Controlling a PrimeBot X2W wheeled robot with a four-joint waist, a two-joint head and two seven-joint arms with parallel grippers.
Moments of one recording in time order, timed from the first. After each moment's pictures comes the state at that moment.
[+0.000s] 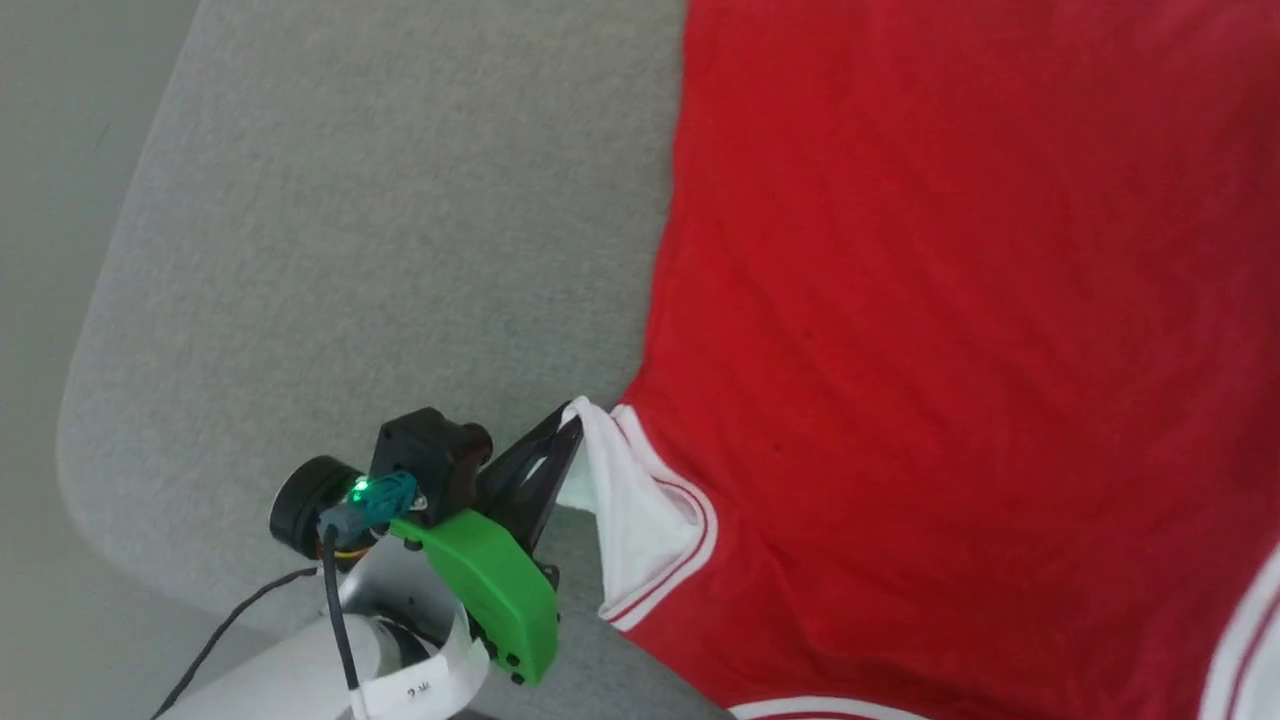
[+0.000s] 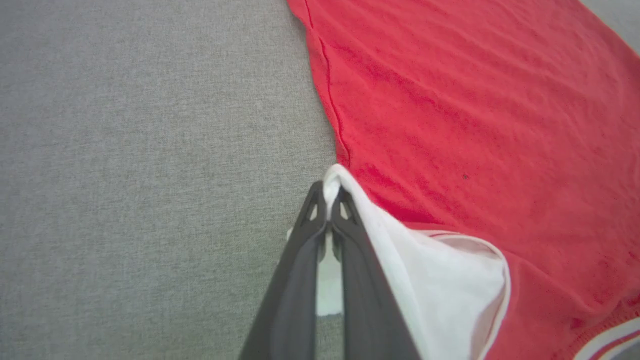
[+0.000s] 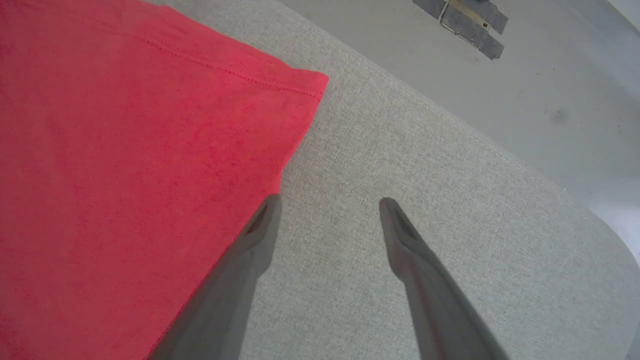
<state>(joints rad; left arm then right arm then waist) -0.44 0.68 -0.92 -0.35 -0.79 0.36 0.09 -1.03 -0.71 0.21 0.31 0.45 0.13 1.19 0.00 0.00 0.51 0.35</state>
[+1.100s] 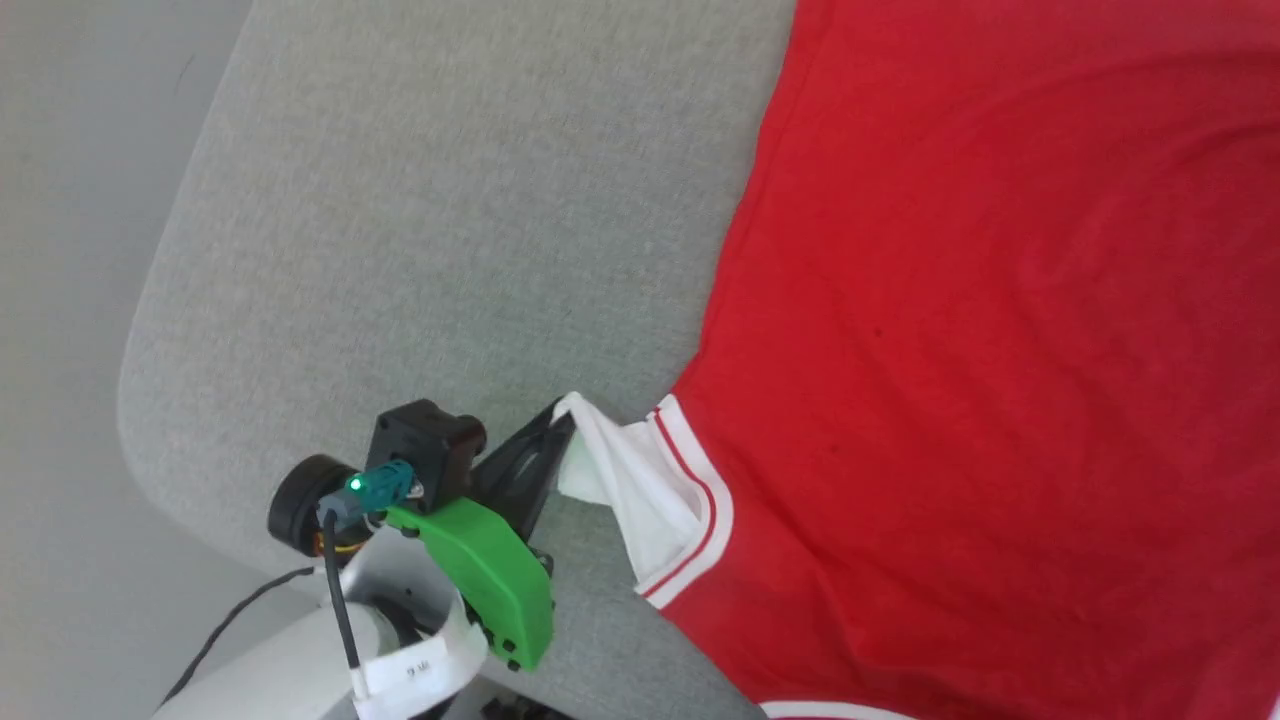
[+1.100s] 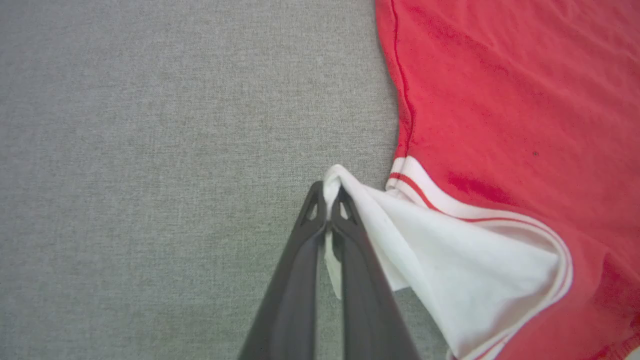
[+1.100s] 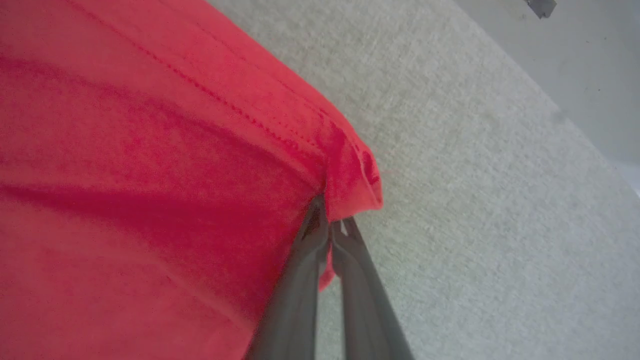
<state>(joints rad) -0.44 0.66 -0.91 -0.31 -0.80 0.36 0.08 -1.00 -0.77 0.30 0.43 0.43 0.13 1.19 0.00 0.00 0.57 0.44</state>
